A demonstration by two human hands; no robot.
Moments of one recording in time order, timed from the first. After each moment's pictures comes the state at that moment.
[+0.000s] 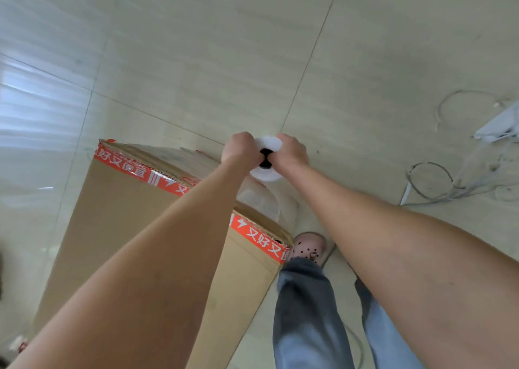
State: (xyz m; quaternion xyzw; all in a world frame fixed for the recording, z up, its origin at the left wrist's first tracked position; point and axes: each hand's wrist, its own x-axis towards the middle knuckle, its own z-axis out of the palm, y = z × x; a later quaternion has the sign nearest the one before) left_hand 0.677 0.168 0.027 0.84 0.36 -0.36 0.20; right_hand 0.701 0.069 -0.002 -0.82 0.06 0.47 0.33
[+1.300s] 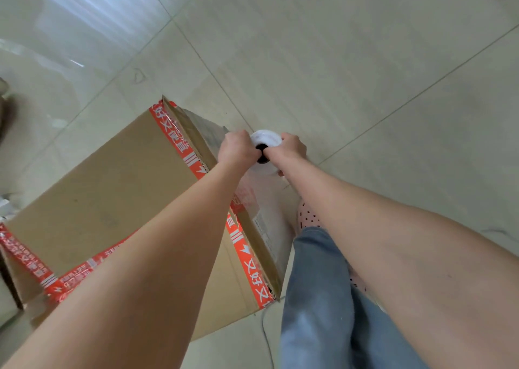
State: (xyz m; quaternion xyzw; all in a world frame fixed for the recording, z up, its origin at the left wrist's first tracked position) left_hand 0.658 0.265 0.032 0.72 0.59 -0.26 0.26; right_hand 0.734 0.199 0.012 -0.79 -0.09 0.56 0.23
